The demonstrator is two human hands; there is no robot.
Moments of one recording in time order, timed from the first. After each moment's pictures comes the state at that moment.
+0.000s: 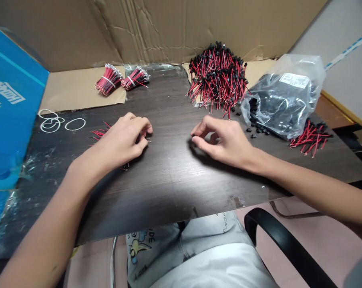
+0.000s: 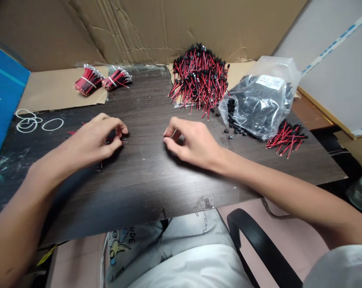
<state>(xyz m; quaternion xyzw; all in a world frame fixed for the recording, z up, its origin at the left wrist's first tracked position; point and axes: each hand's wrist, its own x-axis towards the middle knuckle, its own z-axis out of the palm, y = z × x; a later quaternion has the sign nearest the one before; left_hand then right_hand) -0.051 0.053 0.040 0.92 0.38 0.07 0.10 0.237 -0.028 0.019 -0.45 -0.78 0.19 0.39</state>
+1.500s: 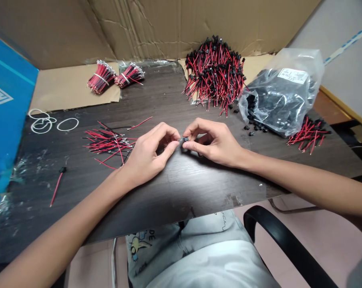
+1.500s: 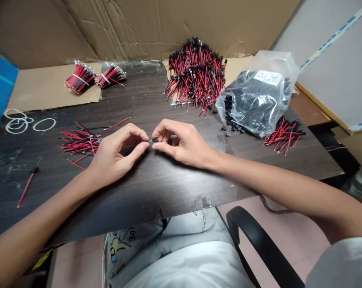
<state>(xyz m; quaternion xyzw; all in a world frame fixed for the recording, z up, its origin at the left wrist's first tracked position) 0.003 0.004 0.019 0.86 0.30 0.31 0.27 0.230 -0.025 -0.001 -0.39 -0.72 0.35 0.45</state>
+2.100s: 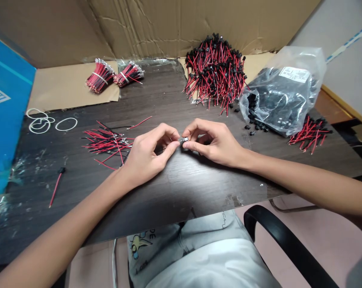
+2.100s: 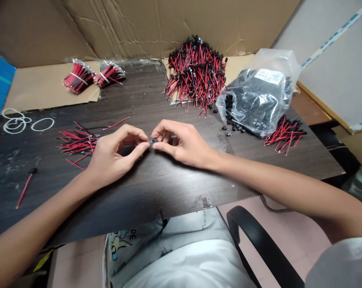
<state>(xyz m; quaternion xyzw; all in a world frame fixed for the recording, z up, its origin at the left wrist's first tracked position) 0.004 0.002 0.017 0.84 0.32 0.33 0.30 0.232 -0.024 -0.002 -0.39 -0.73 0.35 0.44</state>
